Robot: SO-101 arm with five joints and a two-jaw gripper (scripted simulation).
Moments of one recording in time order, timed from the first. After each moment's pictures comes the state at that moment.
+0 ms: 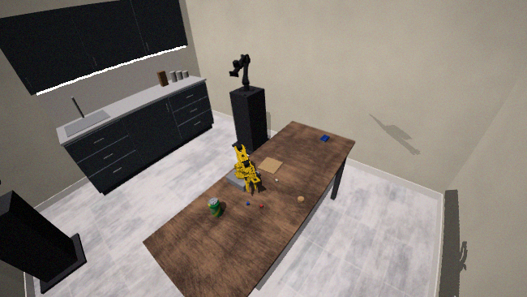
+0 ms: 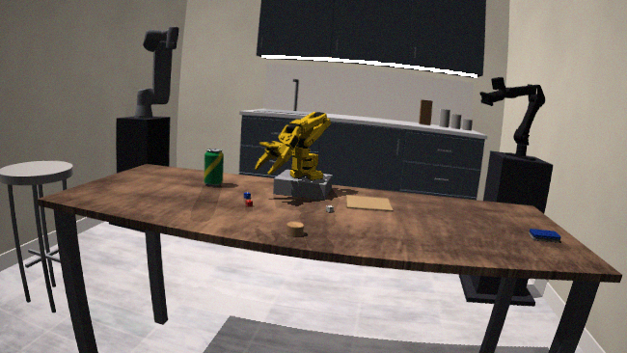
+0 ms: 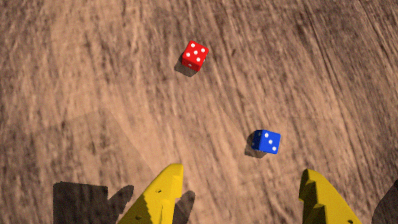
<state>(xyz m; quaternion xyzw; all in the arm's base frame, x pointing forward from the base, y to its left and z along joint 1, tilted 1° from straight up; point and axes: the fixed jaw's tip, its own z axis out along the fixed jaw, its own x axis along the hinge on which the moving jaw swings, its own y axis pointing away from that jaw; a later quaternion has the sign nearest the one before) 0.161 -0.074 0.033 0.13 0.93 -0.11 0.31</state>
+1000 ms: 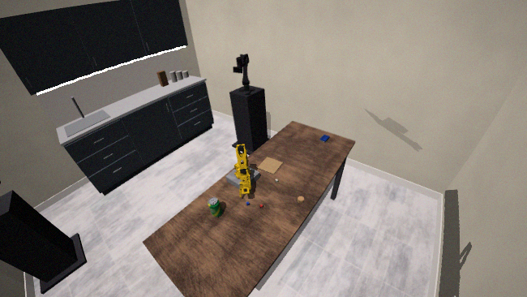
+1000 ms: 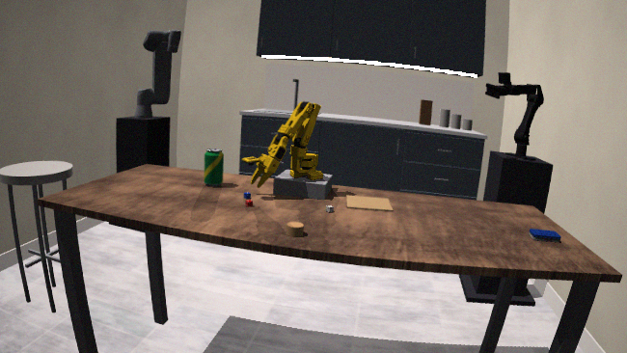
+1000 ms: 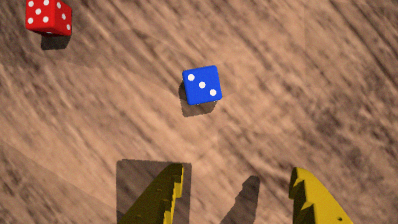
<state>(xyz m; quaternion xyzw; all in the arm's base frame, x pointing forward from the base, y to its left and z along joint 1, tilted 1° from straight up) 0.131 -0.114 -0.017 0.35 0.90 -0.09 0.22</state>
